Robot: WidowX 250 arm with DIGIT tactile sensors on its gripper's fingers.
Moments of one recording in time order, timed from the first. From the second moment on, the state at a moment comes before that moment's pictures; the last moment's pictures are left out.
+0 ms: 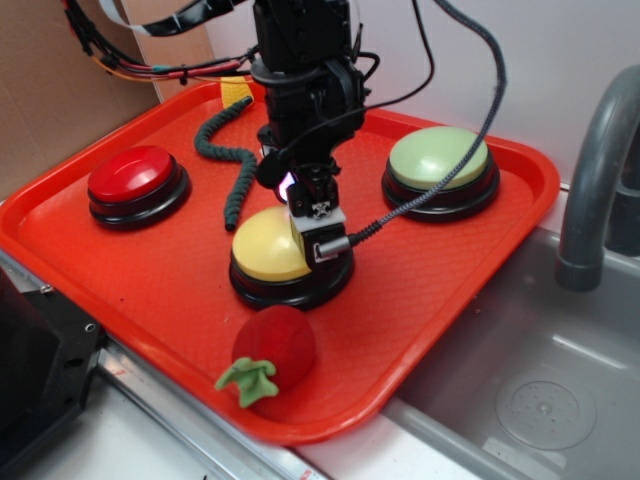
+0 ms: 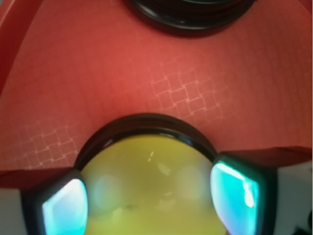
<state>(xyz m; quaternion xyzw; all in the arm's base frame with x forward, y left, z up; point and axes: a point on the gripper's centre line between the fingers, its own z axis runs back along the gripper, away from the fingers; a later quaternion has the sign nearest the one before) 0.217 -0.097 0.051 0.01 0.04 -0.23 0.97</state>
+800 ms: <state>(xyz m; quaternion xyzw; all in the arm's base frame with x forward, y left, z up) 0.212 -0.089 0.079 0.04 0.05 -0.23 0.97</state>
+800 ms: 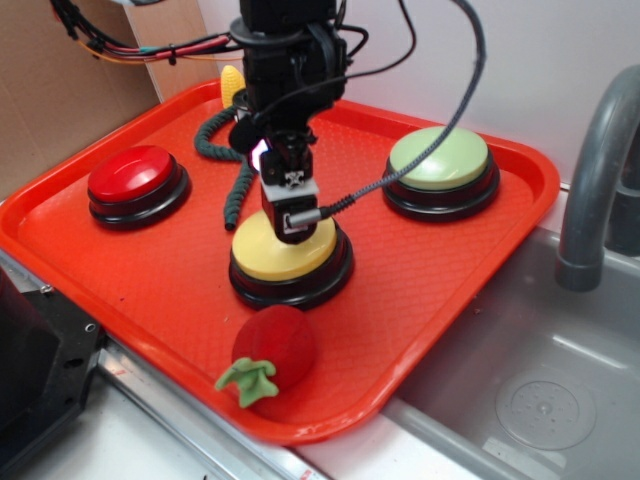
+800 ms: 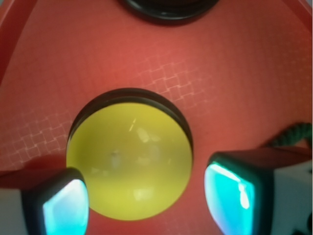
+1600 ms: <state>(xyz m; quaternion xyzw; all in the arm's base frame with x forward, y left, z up) 0.210 -0.089 0.115 0.05 0.03 -0.23 0.97</state>
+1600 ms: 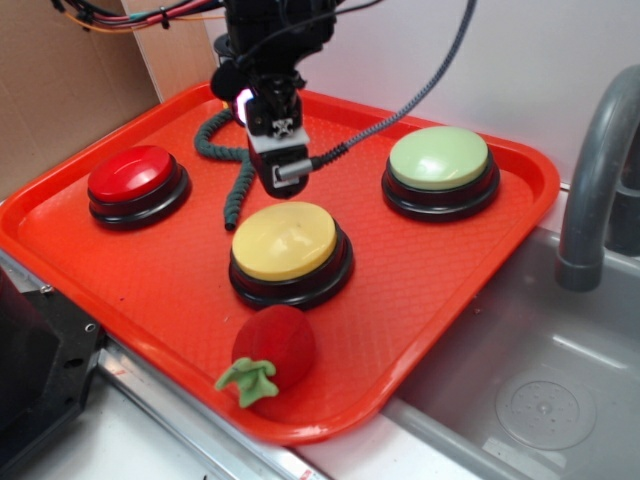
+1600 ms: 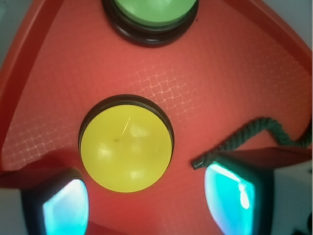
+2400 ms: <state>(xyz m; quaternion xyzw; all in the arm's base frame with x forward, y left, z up) 0.197 -0.094 0.161 0.02 0.02 -0.22 0.98</state>
